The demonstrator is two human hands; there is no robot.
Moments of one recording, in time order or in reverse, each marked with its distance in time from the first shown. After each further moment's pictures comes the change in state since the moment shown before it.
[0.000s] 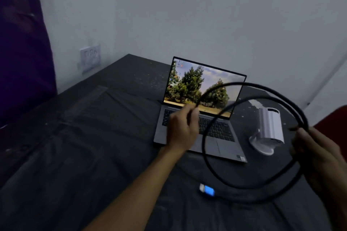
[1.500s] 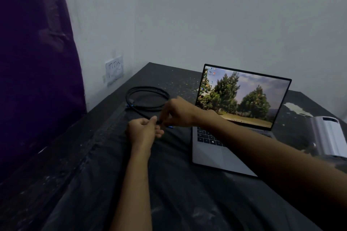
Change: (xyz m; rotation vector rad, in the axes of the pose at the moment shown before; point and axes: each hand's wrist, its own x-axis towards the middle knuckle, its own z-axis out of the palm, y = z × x) left_hand 0.053 -0.103 -0.156 -0.100 0.317 -0.888; right_hand 0.162 0.026 0.407 -0.969 -0.957 -0.602
